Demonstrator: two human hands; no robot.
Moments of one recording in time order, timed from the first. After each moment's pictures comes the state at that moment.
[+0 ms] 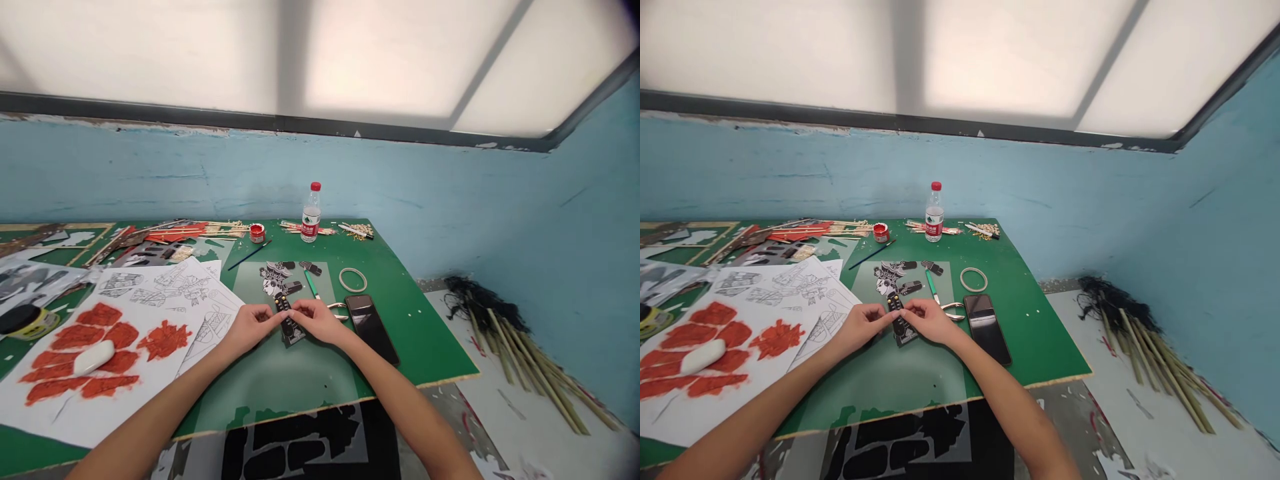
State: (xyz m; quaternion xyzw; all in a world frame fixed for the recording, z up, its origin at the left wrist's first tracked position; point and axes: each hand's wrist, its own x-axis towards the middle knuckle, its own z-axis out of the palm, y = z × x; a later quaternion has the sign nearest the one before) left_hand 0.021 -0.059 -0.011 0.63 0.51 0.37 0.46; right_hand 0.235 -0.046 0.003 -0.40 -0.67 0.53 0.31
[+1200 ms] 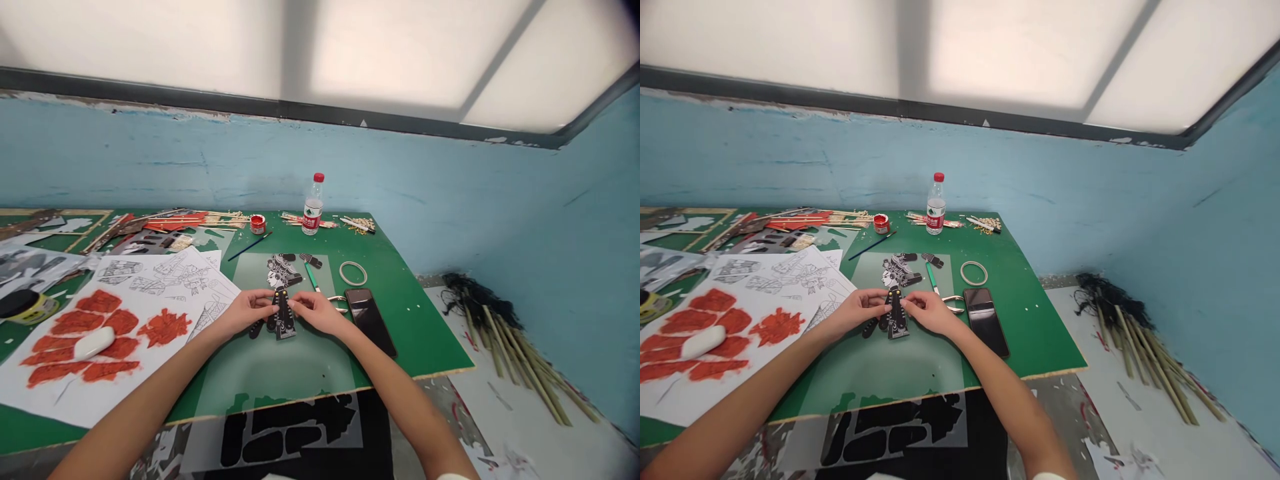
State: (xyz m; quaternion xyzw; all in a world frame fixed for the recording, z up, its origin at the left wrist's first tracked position) left_hand 0.005 -0.047 -0.013 0.51 0.47 0.35 0.63; right_hand 0.238 -0.043 -0.007 -0.42 -0.67 0.53 0.29
